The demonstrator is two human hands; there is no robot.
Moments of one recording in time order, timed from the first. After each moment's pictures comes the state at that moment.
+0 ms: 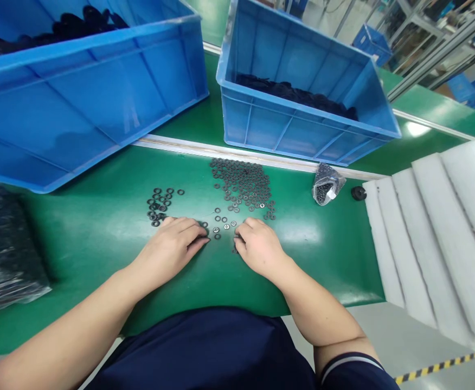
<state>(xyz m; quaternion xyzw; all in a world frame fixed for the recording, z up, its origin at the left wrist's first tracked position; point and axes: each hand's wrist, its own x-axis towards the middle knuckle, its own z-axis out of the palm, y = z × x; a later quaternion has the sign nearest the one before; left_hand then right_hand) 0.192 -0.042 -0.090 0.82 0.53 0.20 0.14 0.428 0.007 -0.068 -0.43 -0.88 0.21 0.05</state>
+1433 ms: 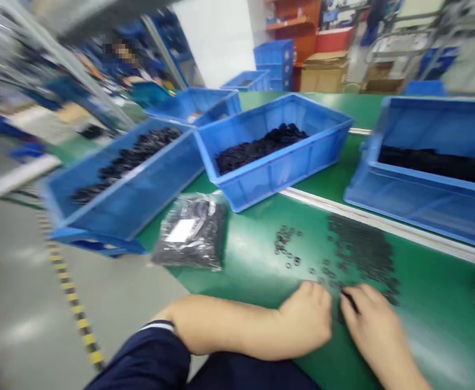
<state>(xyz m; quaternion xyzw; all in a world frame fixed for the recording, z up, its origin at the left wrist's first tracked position) 0.256 -0.072 -0.052 0.87 0.48 -0.06 -0.11 0.430 0.014 -0.104 -0.35 -0.88 0.17 0.28</state>
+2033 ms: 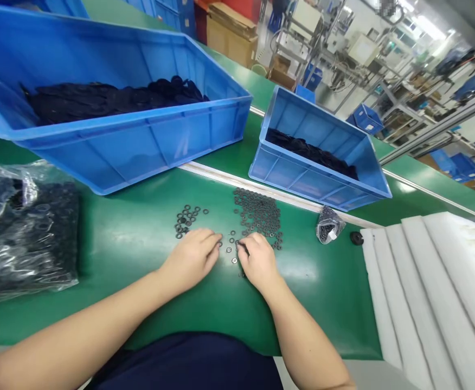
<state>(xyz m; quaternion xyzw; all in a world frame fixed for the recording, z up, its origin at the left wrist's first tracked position) 0.205 -0.038 -0.093 0.76 0.58 0.29 0.02 0.400 0.025 -0.090 -0.39 -0.88 0.16 0.22</state>
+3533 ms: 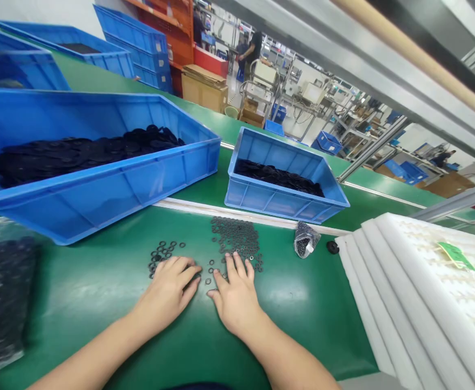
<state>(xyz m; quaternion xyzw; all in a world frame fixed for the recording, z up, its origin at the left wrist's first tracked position) 0.197 -0.033 -0.089 0.77 0.57 0.29 0.01 0.401 -0.005 -0.081 -0.42 -0.90 0.04 0.09</state>
